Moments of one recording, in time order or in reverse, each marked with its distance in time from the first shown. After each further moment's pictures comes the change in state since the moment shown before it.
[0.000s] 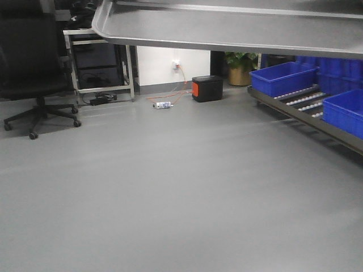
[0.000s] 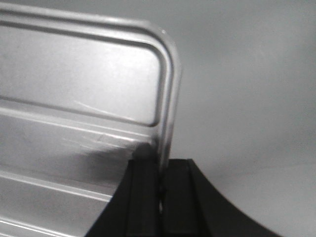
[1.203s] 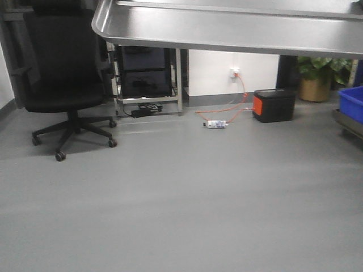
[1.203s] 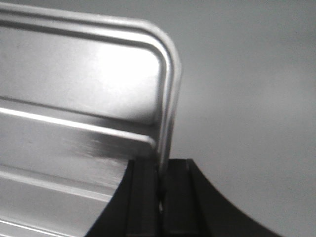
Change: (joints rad) left arm -0.001 -0.002 0.000 -0.002 0.000 0.000; right arm 0.000 0.000 0.000 0.000 0.000 0.000
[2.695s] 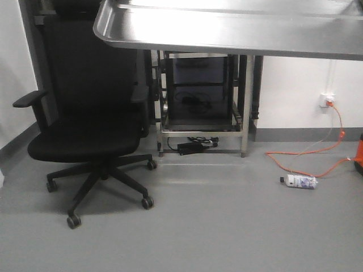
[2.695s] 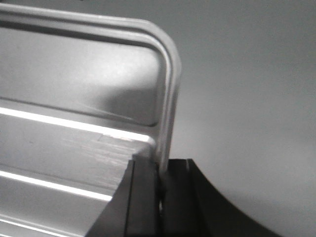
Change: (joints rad) left arm -0.002 0.006 0.000 -0.002 0.004 -0.002; right arm 0.000 0.000 0.000 0.000 0.002 0.000
